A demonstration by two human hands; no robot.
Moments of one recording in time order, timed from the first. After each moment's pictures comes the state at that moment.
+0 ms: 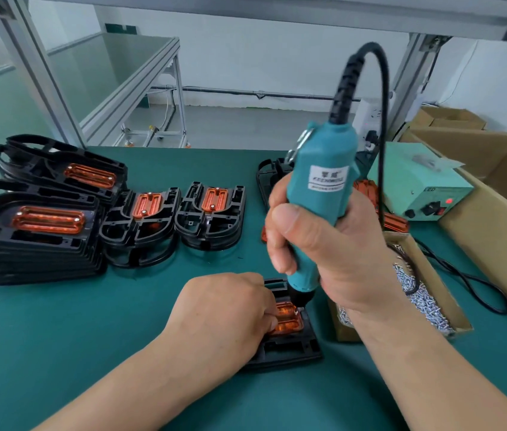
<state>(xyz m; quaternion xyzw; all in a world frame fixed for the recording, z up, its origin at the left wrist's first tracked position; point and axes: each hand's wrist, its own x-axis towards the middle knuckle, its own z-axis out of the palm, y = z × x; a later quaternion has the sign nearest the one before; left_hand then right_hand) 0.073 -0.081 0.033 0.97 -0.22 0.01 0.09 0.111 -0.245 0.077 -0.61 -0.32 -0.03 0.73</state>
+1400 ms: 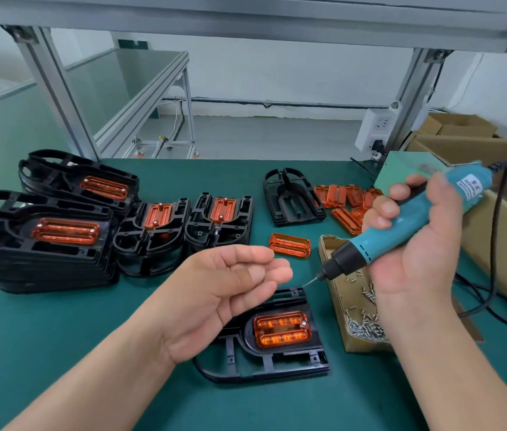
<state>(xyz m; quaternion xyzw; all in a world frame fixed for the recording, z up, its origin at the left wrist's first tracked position) 0.095 -0.052 0.046 0.46 -0.01 -0.26 0.85 0.129 -0.297 0.067 -0.34 -0.04 -0.20 0.92</state>
